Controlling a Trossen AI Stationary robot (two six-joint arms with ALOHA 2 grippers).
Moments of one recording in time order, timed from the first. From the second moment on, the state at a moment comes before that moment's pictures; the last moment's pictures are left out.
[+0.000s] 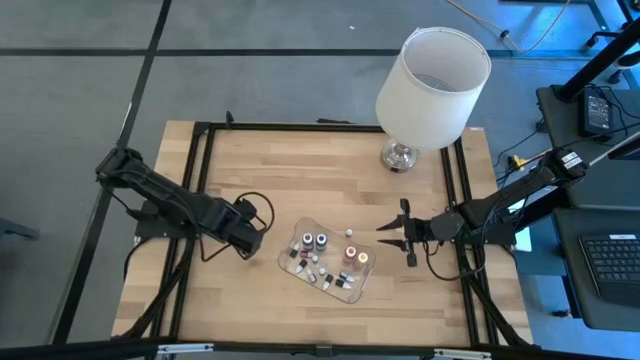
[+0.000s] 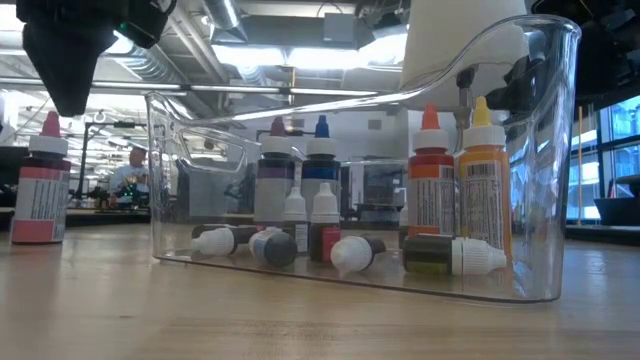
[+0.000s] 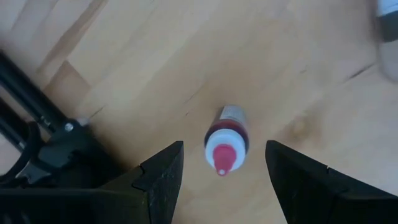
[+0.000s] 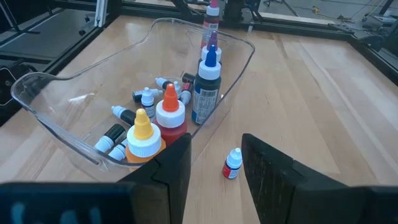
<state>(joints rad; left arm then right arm) -0.41 1.38 1.10 -1.32 -0.19 -1.24 0.45 0.94 0.30 0.27 0.39 0.08</state>
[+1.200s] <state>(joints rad) -0.41 1.40 0.97 -1.23 -0.13 -1.32 0.45 0.94 0.30 0.27 0.39 0.10</state>
